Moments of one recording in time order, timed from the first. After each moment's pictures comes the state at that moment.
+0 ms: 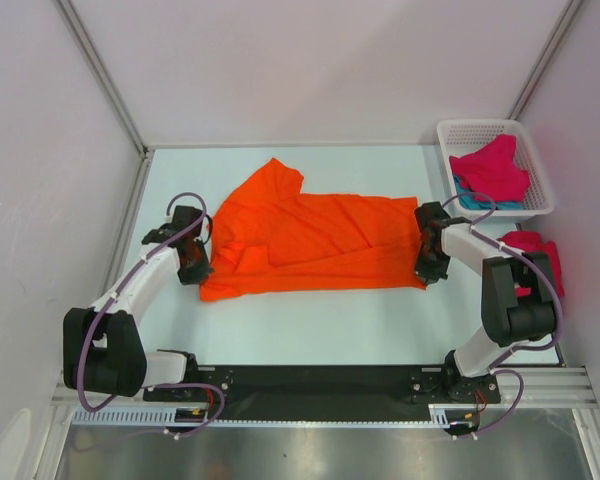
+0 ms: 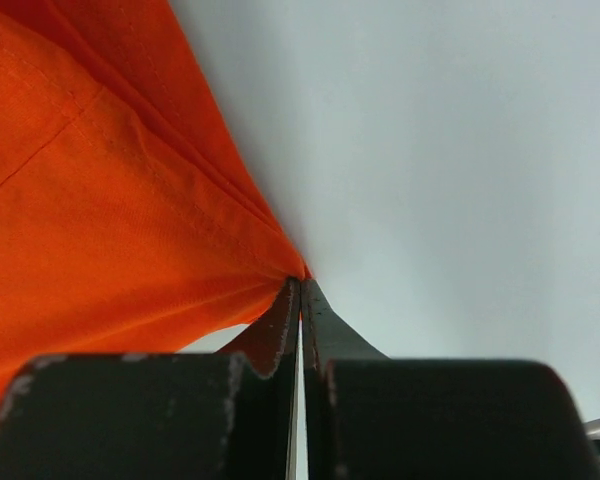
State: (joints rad) left arm -0.12 1.30 0.86 -0.80 -0.18 -0.43; right arm 0.16 1.61 0.93 -0.70 0.22 0.52
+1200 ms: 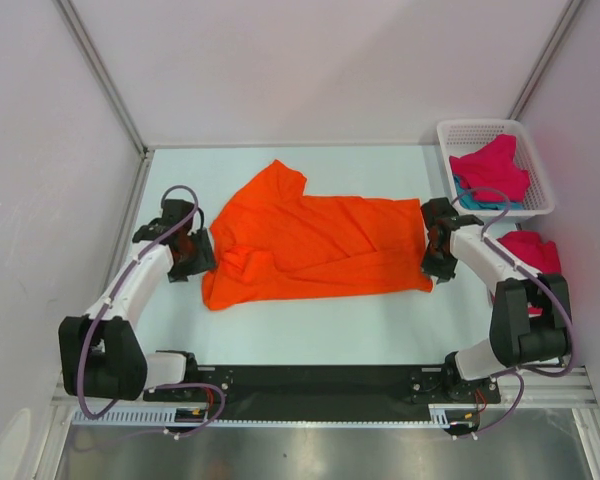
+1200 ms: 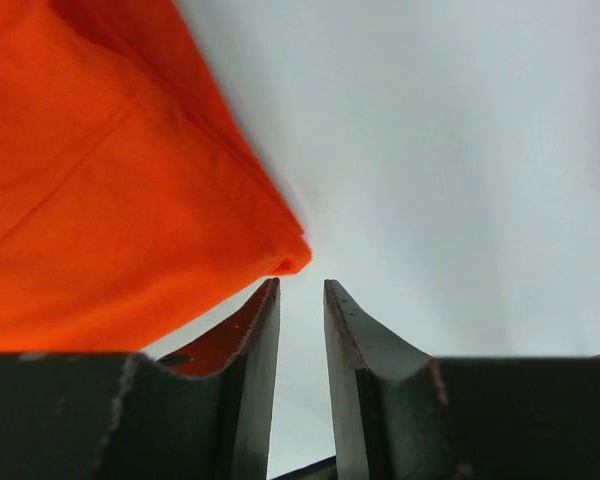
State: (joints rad) left arm -0.07 1.28 0.92 -0.83 -0.12 -0.38; right arm 0.16 1.48 0.95 -0.82 0.27 0.57
